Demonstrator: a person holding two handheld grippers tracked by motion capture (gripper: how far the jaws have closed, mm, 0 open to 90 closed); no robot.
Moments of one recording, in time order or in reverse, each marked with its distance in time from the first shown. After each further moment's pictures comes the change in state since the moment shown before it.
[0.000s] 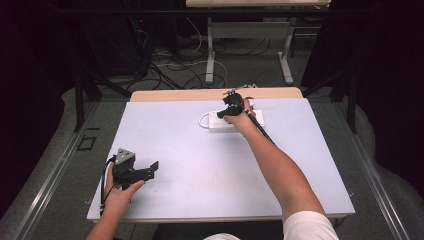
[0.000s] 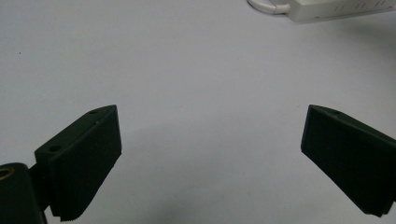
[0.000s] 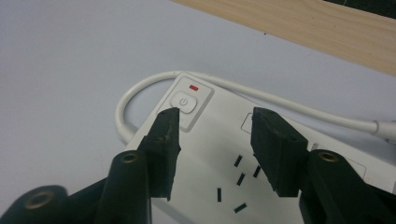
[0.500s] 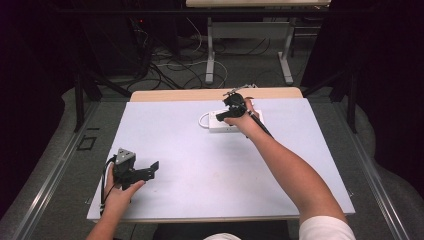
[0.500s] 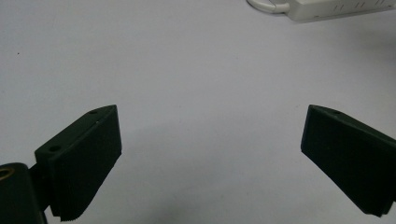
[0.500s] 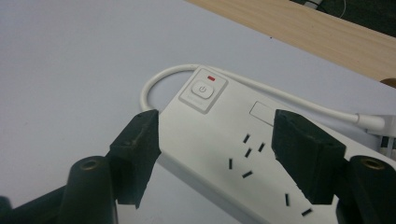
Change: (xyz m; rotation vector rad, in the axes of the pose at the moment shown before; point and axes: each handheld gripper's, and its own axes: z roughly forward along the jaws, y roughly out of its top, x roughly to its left) left arm -0.001 0.000 0.000 -0.002 0.000 -0.001; right arm 0.014 -0.002 -0.030 -0.015 -0.005 -0.064
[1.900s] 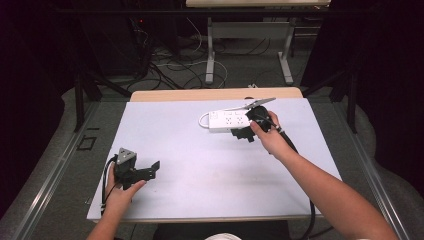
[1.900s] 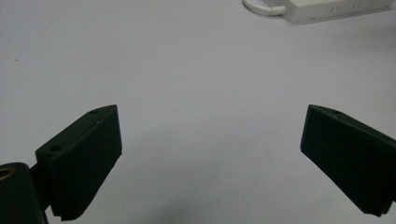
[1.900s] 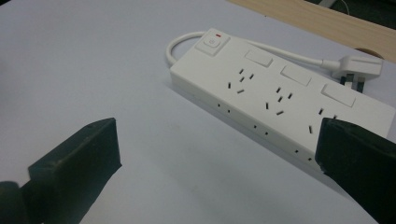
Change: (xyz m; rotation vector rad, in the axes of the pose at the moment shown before) left arm -0.004 0.002 0.000 -0.011 0.002 0.014; right arm -0.005 -0.056 -0.086 -0.053 0.048 -0.036
